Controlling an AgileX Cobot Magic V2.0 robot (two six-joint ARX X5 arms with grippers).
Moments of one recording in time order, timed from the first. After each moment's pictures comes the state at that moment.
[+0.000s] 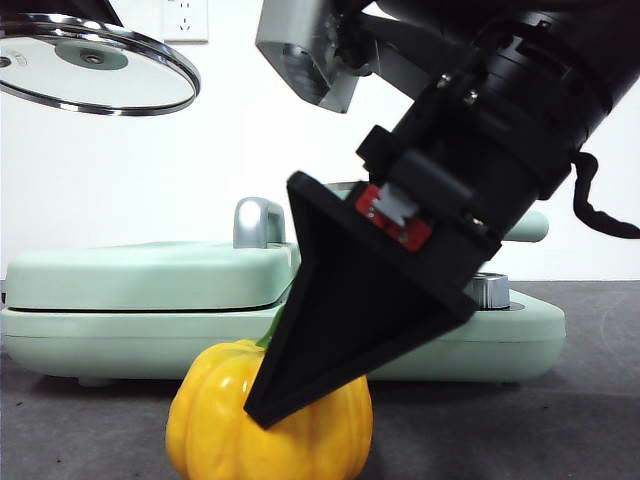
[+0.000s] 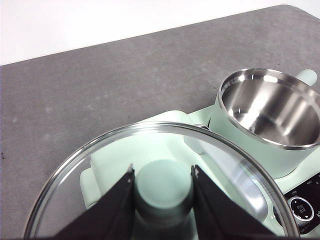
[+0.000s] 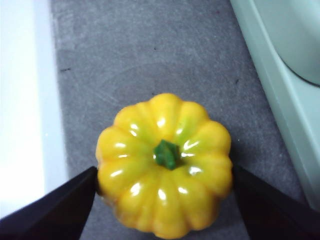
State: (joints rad) left arm -0.34 0.95 0.94 -0.40 0.15 0.04; right arm 0.96 1.39 0.66 -0.17 -0.29 -0.19
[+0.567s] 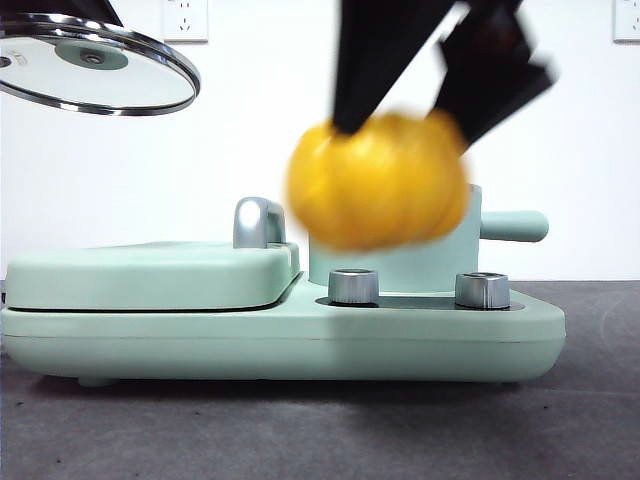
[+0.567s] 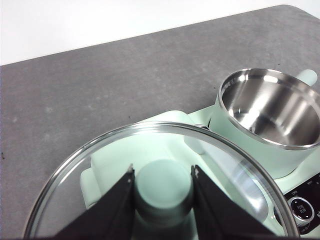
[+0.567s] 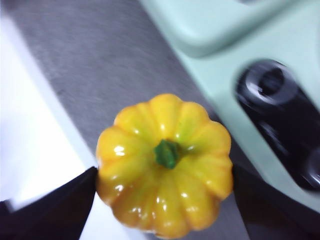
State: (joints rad) left arm -0.34 0.95 0.94 -0.40 0.15 0.04; right arm 0.92 1.27 1.13 -0.93 -0.13 0.10
